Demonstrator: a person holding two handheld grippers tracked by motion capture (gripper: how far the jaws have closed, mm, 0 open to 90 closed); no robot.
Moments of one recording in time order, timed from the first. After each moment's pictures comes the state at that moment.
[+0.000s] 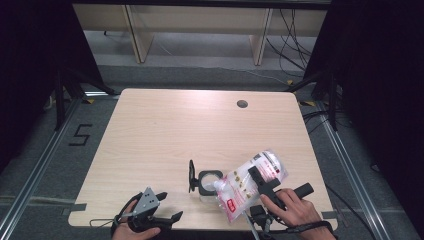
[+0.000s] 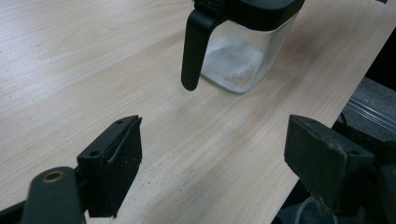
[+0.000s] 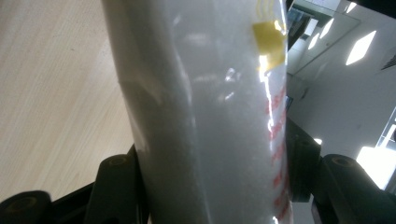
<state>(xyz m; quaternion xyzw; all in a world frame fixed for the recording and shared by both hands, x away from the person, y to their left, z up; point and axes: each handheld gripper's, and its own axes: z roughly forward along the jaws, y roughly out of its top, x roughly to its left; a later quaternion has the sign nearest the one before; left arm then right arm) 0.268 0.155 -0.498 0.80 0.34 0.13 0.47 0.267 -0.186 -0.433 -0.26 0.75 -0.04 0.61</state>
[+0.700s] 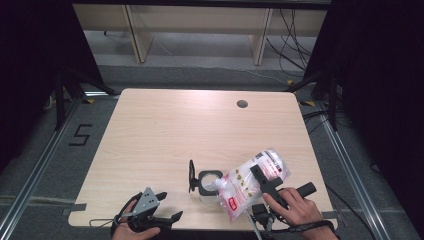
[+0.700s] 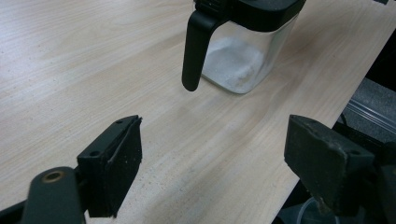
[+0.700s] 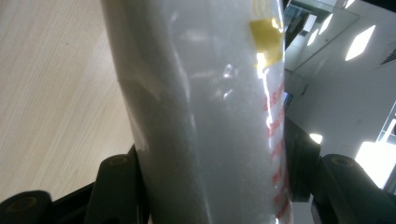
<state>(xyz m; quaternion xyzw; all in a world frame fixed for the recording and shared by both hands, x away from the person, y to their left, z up) 0.268 0.155 -0.498 0.80 0.34 0.13 0.47 0.269 -0.192 -0.431 -0.24 0.75 -0.03 0.61</state>
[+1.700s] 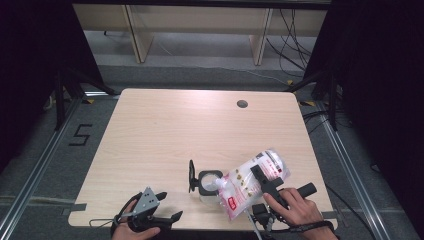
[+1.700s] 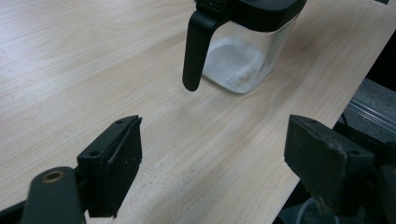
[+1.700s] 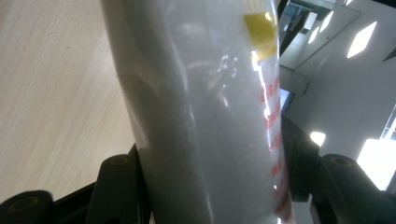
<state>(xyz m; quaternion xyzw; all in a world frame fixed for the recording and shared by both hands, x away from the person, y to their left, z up) 0.268 0.156 -0.498 0.80 0.34 0.14 0.47 0.268 -0.192 -0.431 -0.24 0.75 -0.02 0.61</state>
